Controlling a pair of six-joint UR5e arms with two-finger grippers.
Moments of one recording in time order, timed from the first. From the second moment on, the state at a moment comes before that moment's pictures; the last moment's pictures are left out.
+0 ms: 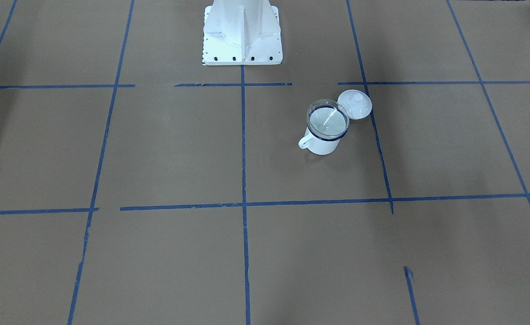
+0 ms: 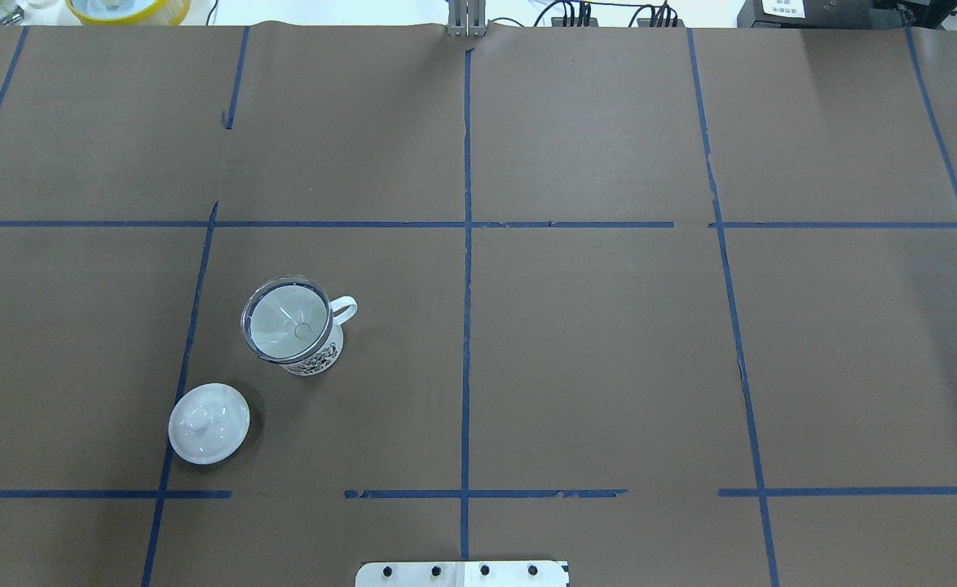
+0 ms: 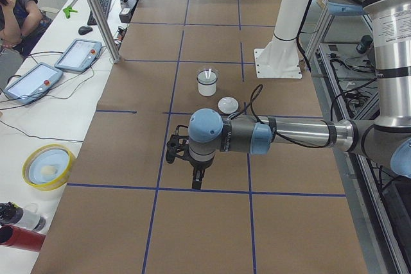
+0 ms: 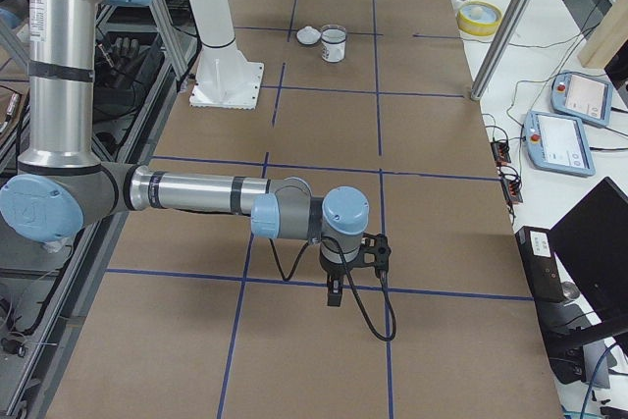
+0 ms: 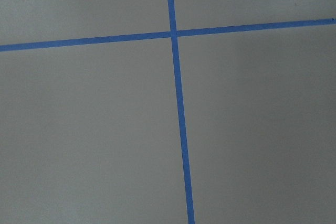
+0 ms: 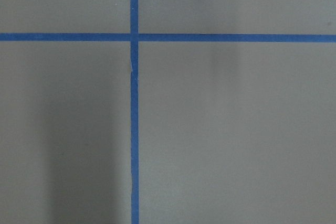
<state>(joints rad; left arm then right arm) -1.62 -1.36 -1.85 -1.61 -2.40 0.07 1.57 -1.68 1.66 -1.57 2.29 0.01</state>
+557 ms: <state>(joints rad) -1.62 -1.37 -1.87 -1.61 -2.40 0.06 1.57 -1.68 1.66 -1.57 2.29 0.01</state>
